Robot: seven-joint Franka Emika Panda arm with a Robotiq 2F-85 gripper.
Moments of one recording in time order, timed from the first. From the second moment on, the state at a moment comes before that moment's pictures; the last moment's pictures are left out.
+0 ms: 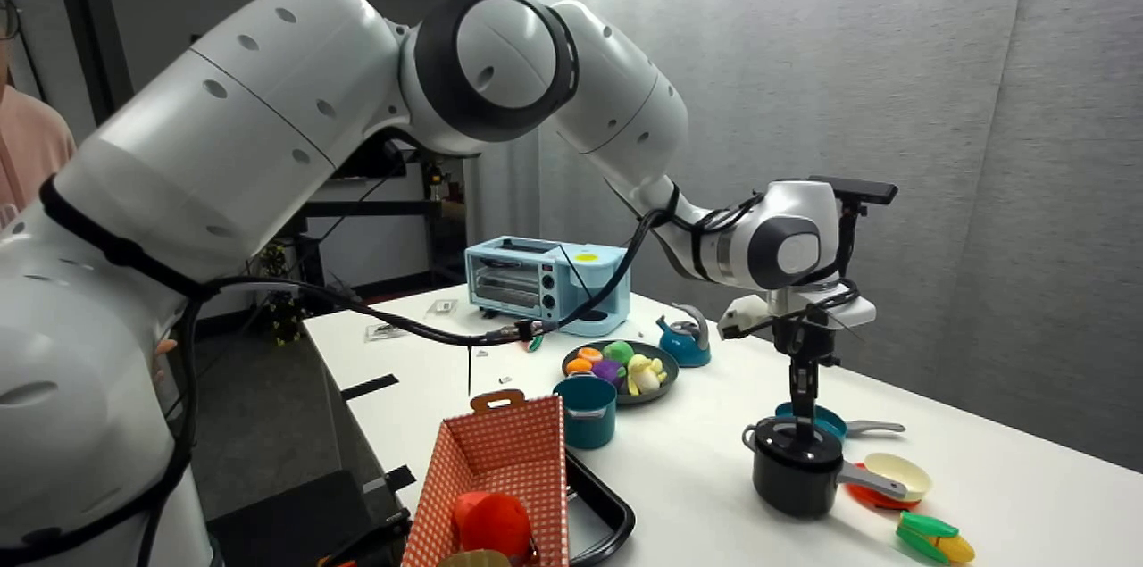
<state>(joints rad) -0.02 0.81 -0.17 -1.46 -0.02 2.32 1.00</state>
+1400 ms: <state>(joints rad) 0.14 0.69 -0.16 -1.47 -0.08 2.25 0.97</state>
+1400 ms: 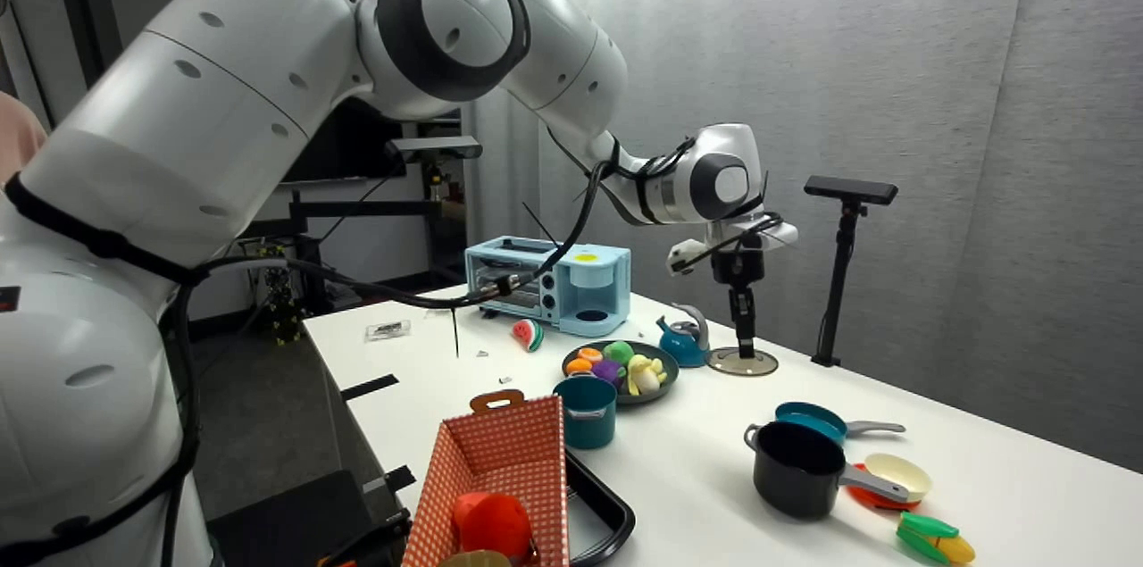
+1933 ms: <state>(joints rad) 0.18 0.62 -0.14 -1.52 -0.12 2.20 0.96</state>
